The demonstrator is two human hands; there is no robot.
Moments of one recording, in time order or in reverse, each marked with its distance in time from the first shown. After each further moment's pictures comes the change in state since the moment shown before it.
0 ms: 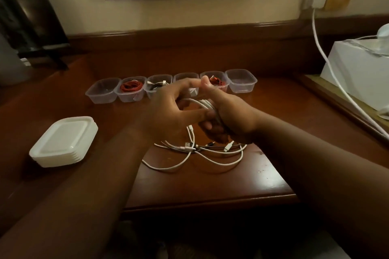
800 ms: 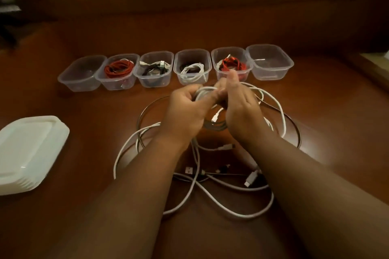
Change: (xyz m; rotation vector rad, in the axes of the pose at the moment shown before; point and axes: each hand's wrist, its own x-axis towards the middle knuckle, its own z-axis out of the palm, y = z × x) left_hand 0.084 -0.097 0.062 -0.408 0.367 -0.339; right_hand 0.105 0.081 -0.054 -0.019 0.563 -0.365
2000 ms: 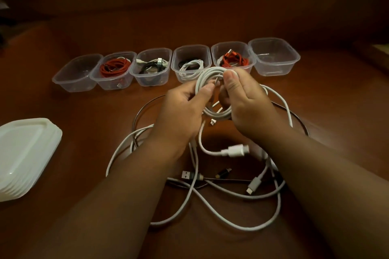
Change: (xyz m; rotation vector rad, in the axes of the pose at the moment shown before) left_hand 0.003 -0.006 -0.001 0.091 -0.050 0.038; right_hand 0.011 0.016 -0.018 -0.165 -0.004 -0.016
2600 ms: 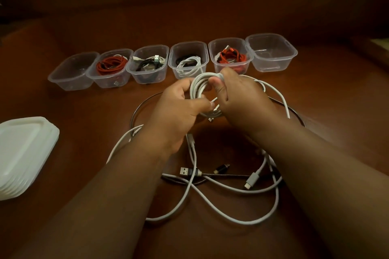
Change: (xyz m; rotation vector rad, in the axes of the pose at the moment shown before) left_hand 0.000 0.004 -0.005 -0.107 -0.059 -0.264; right_hand 0.010 0.008 -0.003 -0.641 -0.077 -0.023
